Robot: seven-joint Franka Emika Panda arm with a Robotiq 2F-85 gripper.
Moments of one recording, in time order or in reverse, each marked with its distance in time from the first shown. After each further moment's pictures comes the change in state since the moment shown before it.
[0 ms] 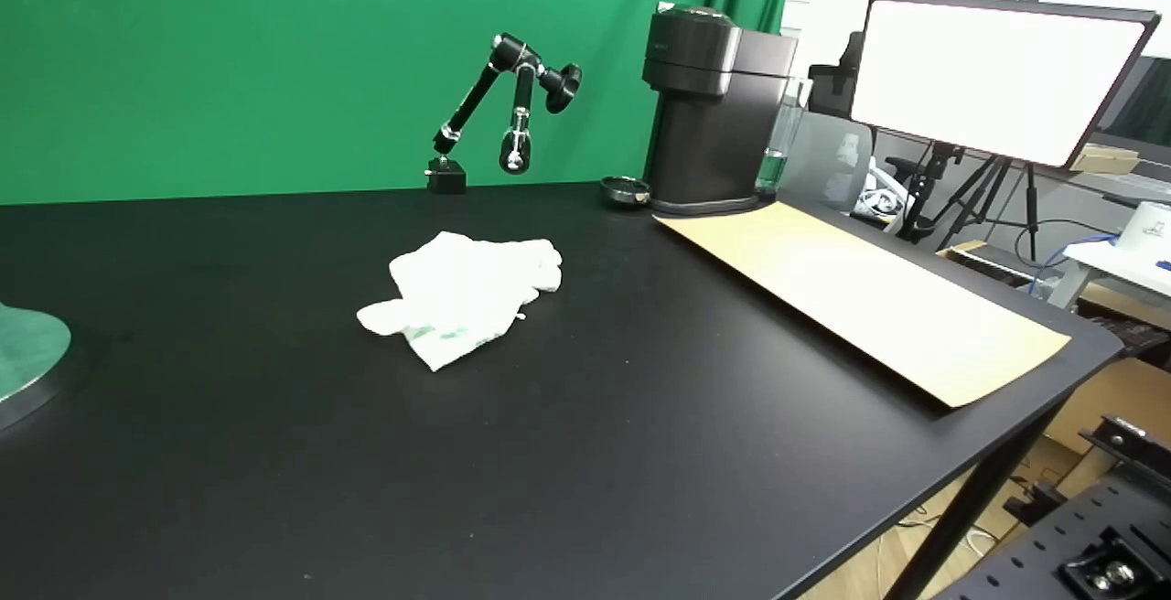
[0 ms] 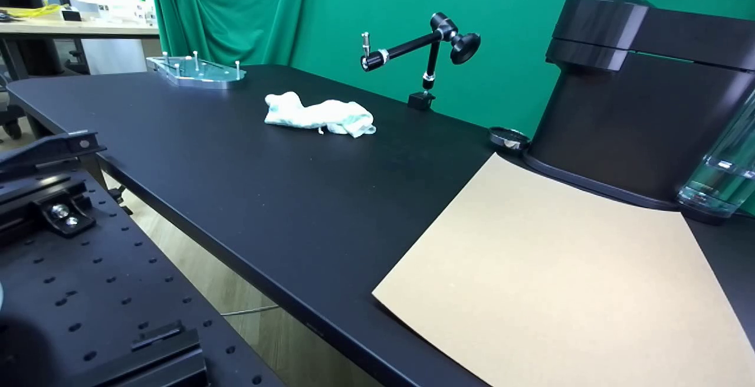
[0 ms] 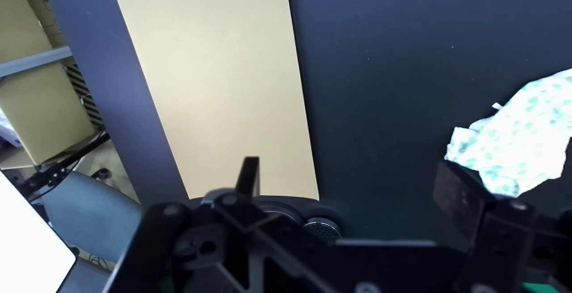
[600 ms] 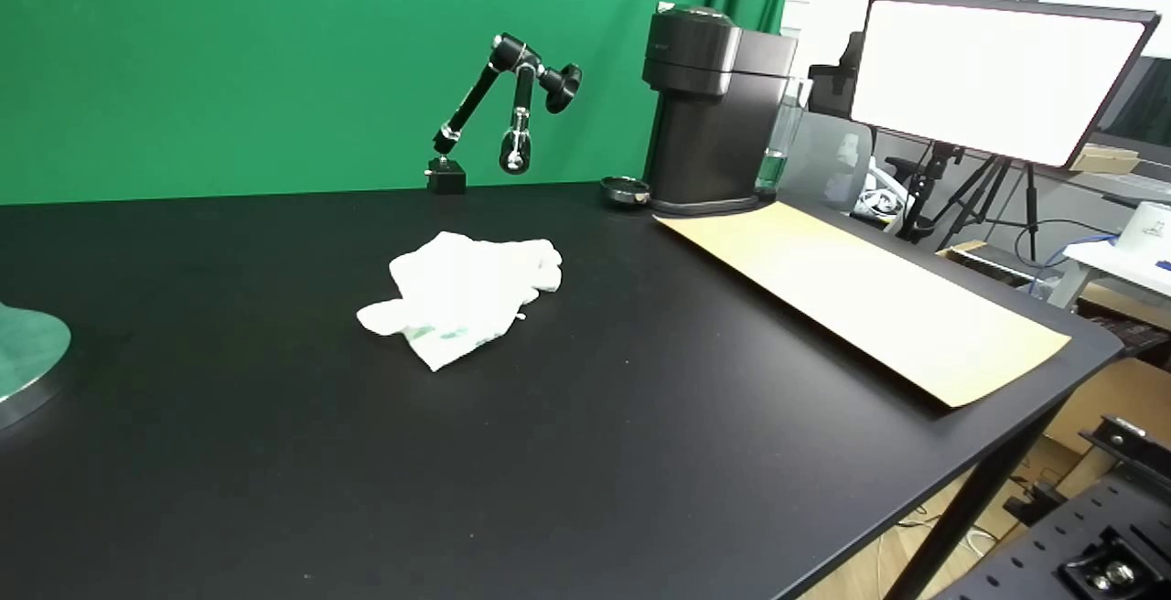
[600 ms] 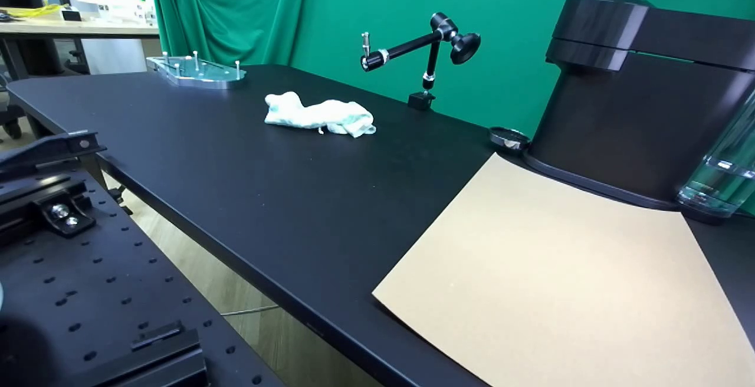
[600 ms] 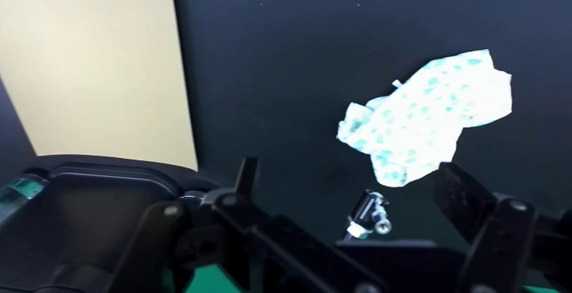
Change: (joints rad) arm 0.134 0.242 0.068 -0.080 0.088 0.399 0.024
